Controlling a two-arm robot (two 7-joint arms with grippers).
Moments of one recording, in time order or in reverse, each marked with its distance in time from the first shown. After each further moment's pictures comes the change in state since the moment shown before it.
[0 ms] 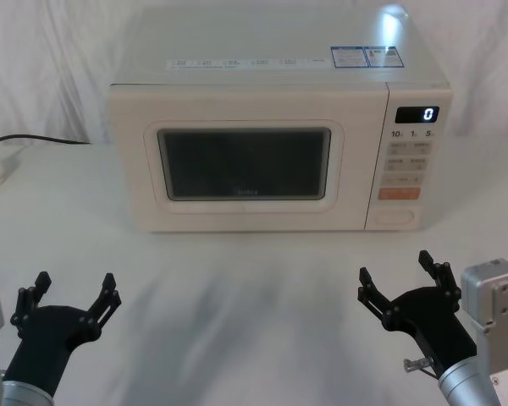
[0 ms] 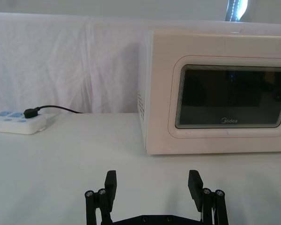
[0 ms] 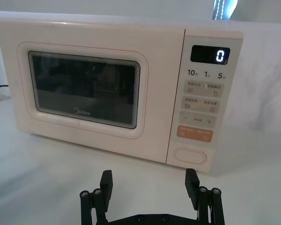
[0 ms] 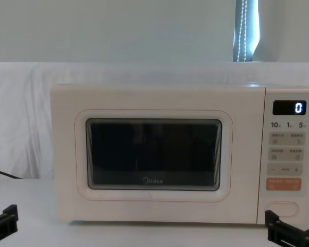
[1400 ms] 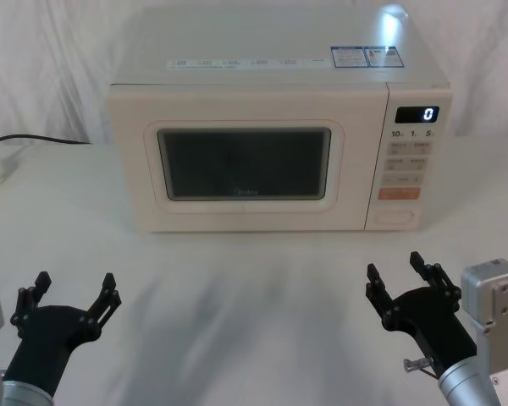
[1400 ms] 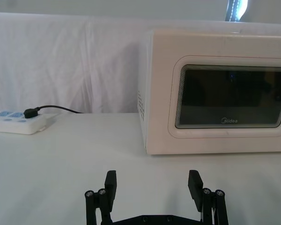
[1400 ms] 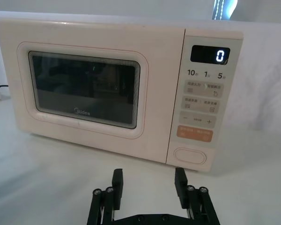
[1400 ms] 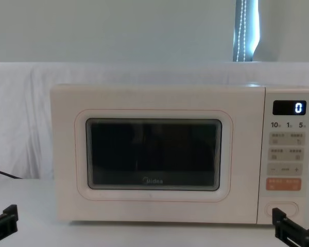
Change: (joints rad) left arm 0.000 0.000 0.000 0.000 0.000 0.000 0.000; right arm 0.000 0.000 0.000 0.000 0.000 0.000 0.000
